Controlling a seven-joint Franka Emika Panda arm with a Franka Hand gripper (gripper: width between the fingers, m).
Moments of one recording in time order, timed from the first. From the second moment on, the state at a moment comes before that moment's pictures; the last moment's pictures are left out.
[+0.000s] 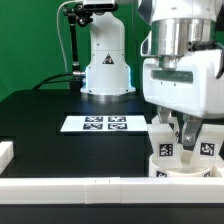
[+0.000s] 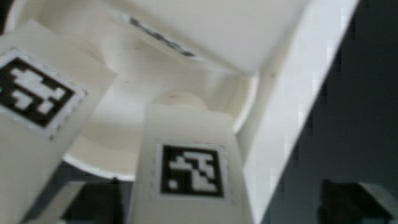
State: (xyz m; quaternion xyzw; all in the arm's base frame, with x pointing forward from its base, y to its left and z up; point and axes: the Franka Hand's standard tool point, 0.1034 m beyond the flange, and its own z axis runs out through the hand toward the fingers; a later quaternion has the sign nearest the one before) arm 0.647 0.068 0.088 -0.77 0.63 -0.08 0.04
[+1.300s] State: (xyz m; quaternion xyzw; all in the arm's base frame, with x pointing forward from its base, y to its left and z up) arm 0.654 0.074 0.120 -0.96 0.27 -0.10 0.03
